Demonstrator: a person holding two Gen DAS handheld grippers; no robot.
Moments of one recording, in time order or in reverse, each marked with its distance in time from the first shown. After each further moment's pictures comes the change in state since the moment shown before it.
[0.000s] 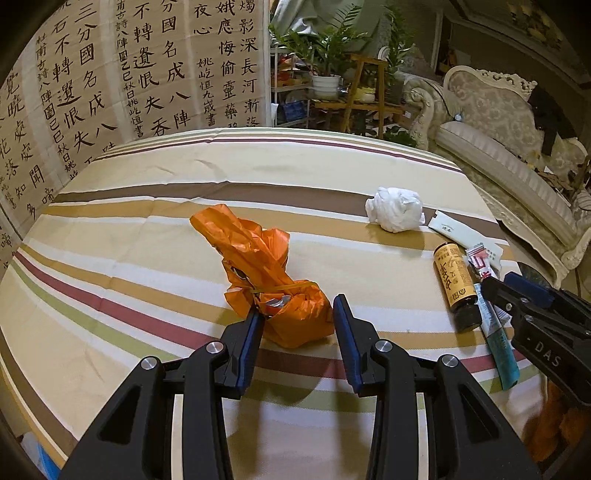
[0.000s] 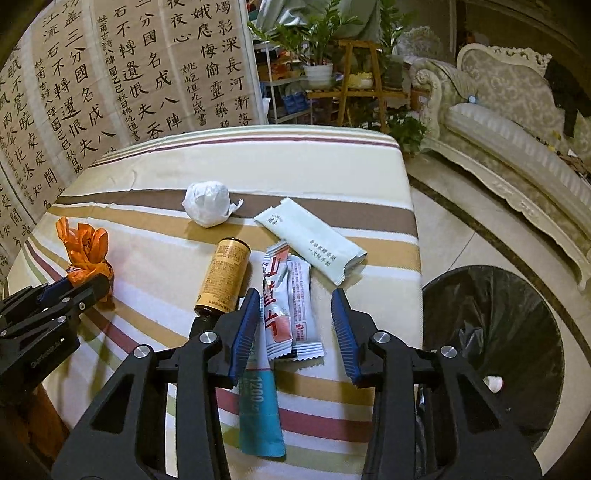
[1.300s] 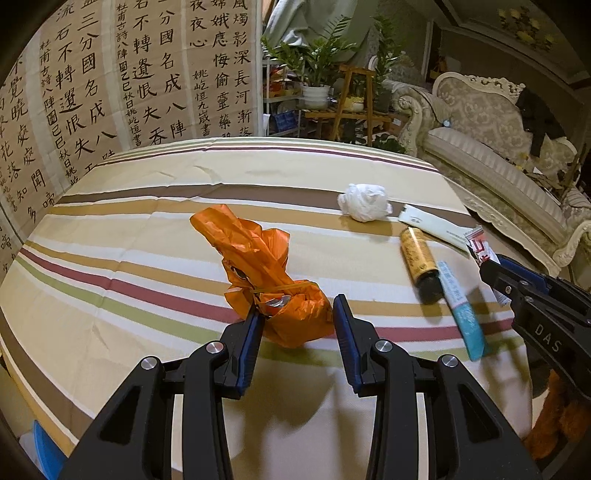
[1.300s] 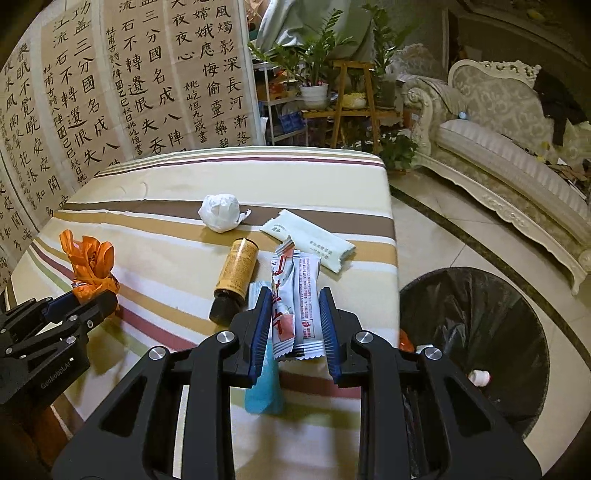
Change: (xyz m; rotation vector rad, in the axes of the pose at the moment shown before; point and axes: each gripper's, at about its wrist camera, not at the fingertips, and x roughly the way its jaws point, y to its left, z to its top) left arm -0.034 -0.013 -0.018 0.019 -0.045 -0.023; right arm -0.042 0.002 -0.017 -0.003 -0.087 -0.025
